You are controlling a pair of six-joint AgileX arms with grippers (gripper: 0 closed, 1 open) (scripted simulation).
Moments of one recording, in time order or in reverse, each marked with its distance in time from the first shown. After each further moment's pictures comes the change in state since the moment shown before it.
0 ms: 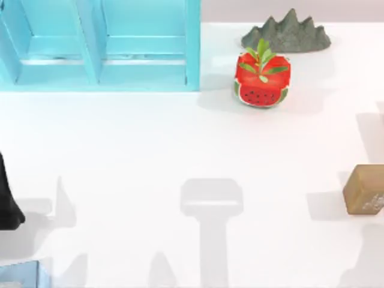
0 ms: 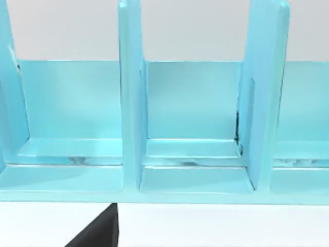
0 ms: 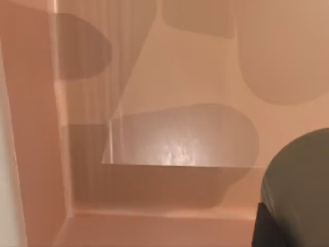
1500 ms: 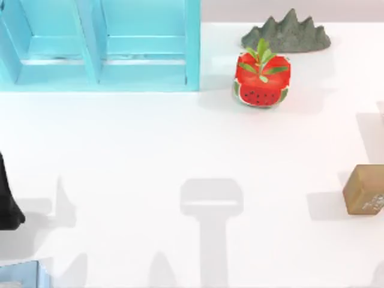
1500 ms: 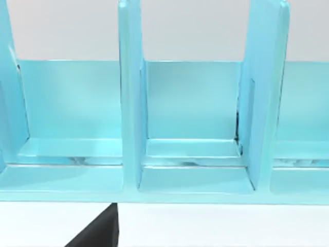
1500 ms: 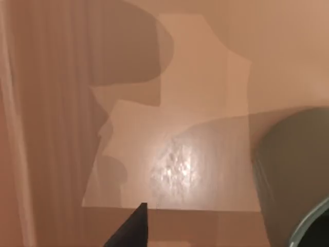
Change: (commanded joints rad) left arm 0.000 0.000 0.000 0.000 0.000 0.000; right arm -0.013 0.057 -0.126 0.186 -0.001 -0.009
